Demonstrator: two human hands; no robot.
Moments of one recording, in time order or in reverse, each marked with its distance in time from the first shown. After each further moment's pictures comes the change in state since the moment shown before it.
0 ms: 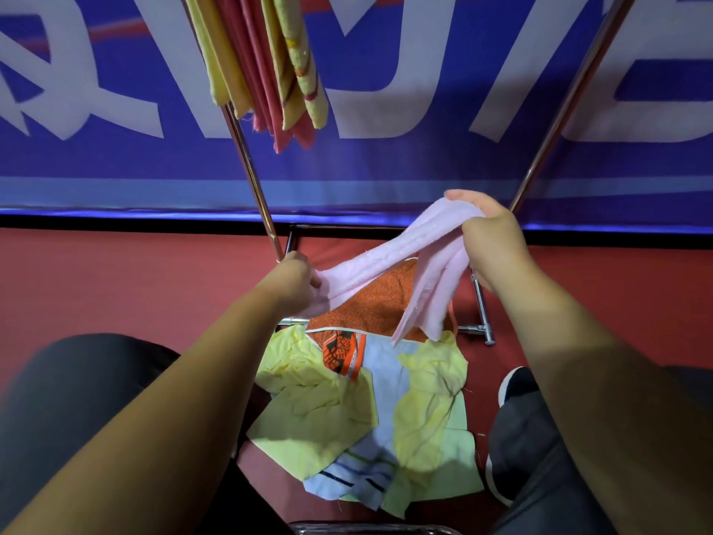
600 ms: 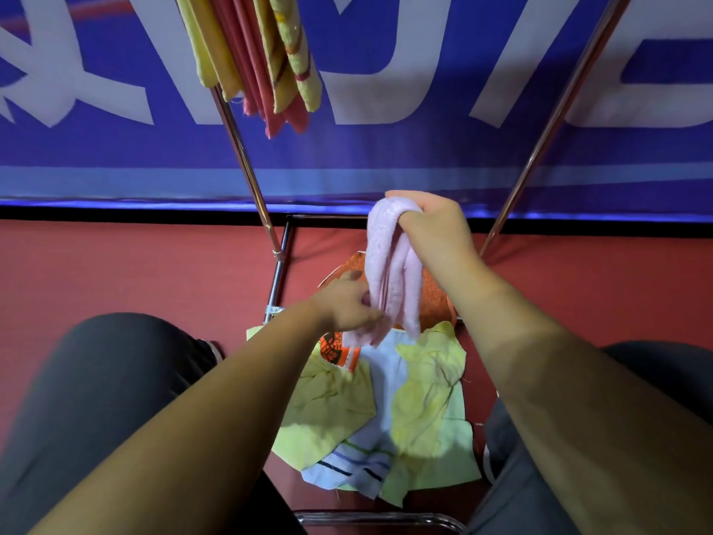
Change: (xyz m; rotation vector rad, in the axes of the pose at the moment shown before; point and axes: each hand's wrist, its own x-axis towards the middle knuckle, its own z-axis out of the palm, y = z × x) left_hand -0.006 0.061 0.053 -0.065 -0.257 0.215; right_hand -0.025 -0.005 0.056 -0.060 -0.153 -0.067
